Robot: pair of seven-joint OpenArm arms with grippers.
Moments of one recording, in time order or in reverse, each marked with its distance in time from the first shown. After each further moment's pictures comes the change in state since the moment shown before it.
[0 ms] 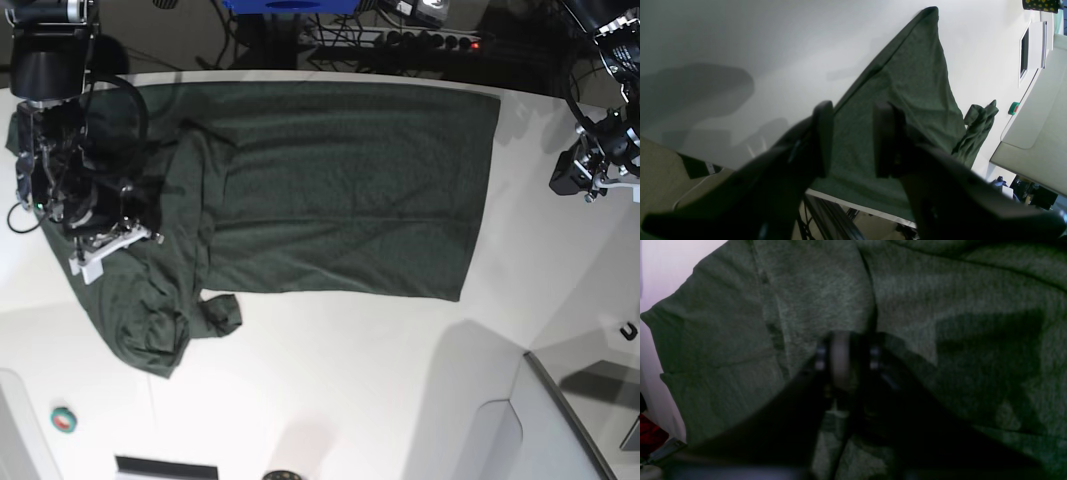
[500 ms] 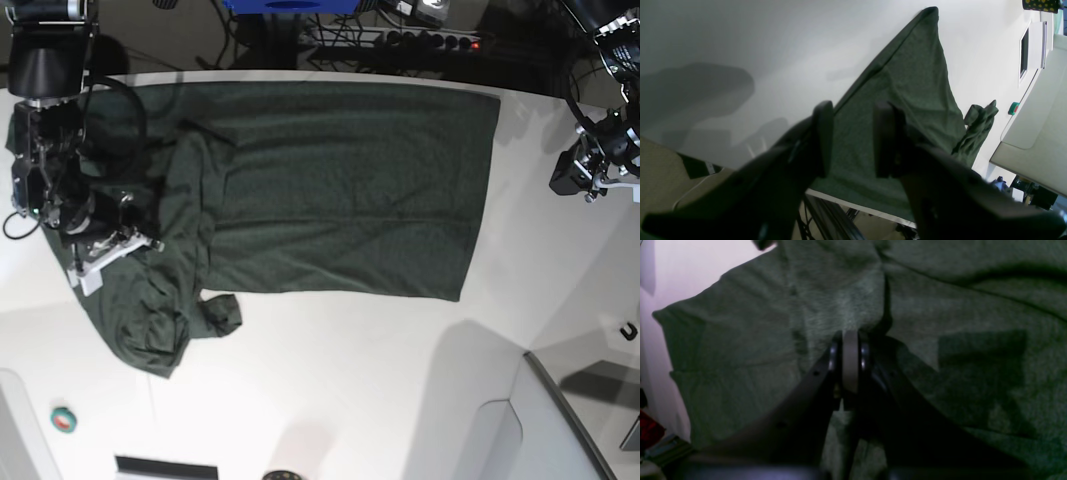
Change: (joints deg) left arm 0.0 0.0 0.0 0.0 0.0 0.0 0.0; right arm -0.6 0.0 0.0 5.1 0.2 0.0 -2.1
